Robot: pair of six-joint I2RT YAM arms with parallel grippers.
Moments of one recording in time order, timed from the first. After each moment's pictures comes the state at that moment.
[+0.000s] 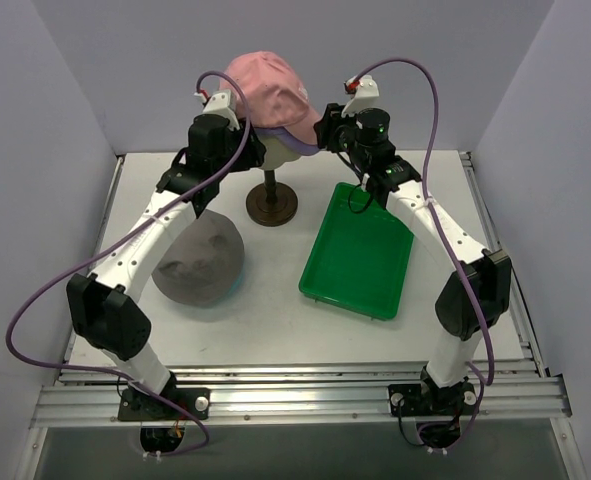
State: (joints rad) left arm -0.44 1.68 1.69 -0.30 -0.10 -0.44; right arm 0.44 1.78 1.68 0.02 0.04 0.21
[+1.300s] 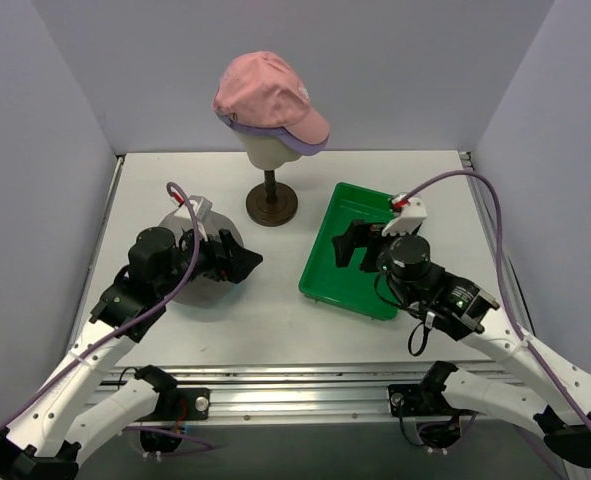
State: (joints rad) left arm -0.51 0.84 0.91 -0.33 0.24 -0.48; right arm 0.83 0.94 0.98 -0.38 0.45 0.50
